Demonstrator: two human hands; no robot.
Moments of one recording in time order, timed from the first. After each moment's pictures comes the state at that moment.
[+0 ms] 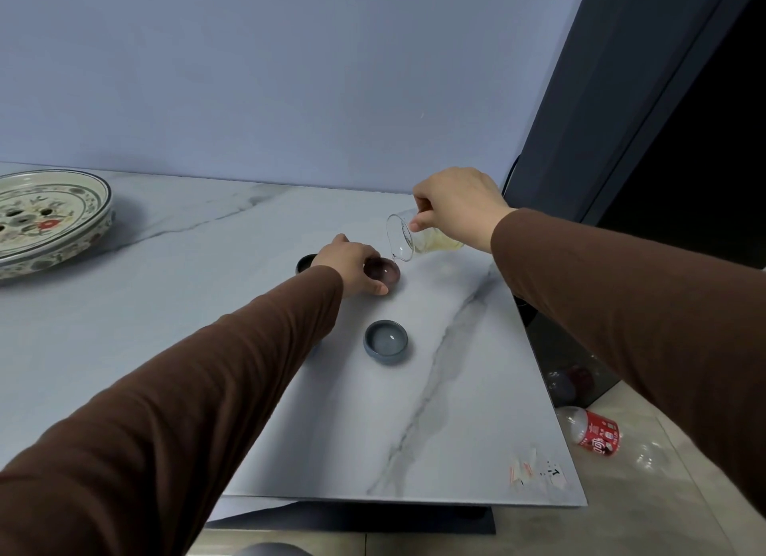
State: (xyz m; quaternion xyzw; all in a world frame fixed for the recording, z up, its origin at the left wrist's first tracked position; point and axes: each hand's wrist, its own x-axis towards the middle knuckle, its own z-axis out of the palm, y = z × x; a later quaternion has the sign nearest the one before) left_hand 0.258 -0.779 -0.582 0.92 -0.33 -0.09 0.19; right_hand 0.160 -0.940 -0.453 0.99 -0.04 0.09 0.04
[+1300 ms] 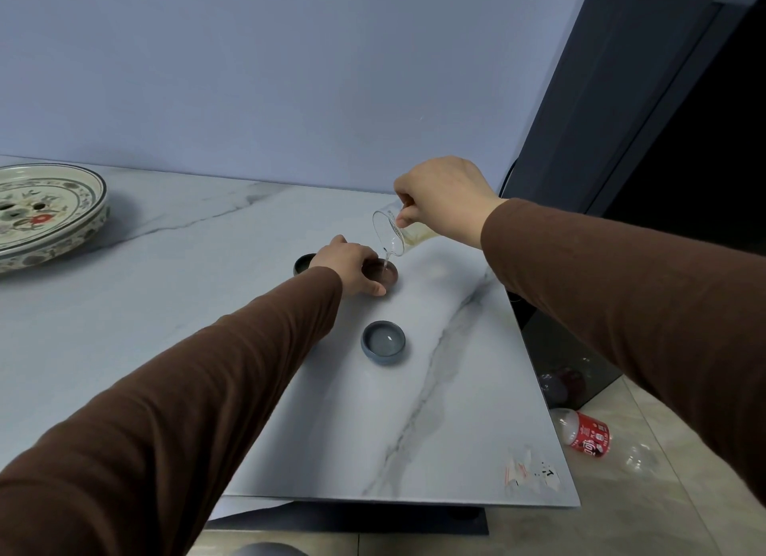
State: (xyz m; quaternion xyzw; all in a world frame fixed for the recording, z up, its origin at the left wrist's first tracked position) left_hand 0.258 -0.779 -0.583 0.92 -0.34 -0.09 0.18; right_hand 0.167 -0.918 -0.437 0.99 0.02 0.10 0.13
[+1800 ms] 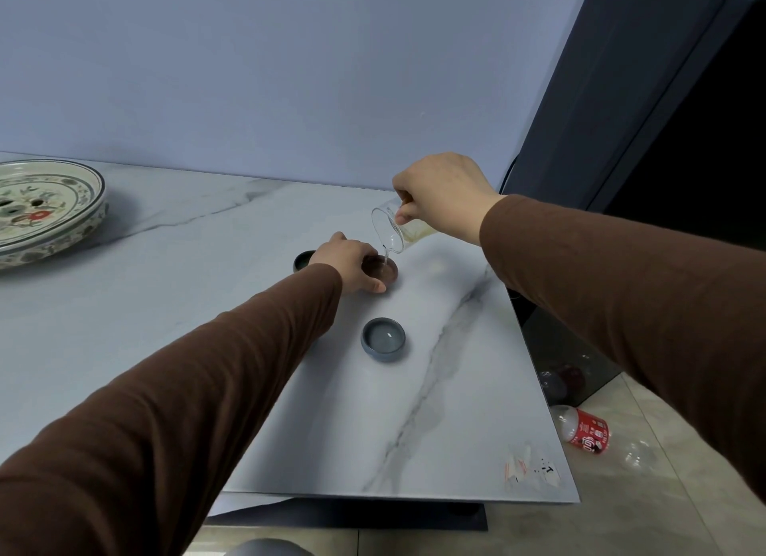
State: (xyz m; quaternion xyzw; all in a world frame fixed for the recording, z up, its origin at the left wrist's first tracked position) left_hand 0.259 -0.779 -0.585 0.92 -0.34 -0.09 0.19; right_hand 0.167 -0.918 -0.438 0.99 0.03 0.10 0.13
